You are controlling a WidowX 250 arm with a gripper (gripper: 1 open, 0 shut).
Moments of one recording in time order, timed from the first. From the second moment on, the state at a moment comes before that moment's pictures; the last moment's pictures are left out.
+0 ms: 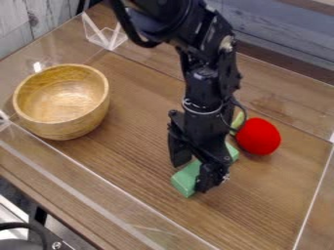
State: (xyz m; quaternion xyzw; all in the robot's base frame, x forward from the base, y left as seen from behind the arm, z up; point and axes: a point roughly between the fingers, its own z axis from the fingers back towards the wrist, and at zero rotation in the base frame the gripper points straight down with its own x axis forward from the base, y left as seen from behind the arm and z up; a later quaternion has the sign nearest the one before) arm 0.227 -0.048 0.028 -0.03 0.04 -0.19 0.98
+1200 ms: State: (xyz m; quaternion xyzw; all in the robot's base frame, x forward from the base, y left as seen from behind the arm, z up) arm 0.226 -0.041 0.030 -0.03 0.04 -0.17 0.98
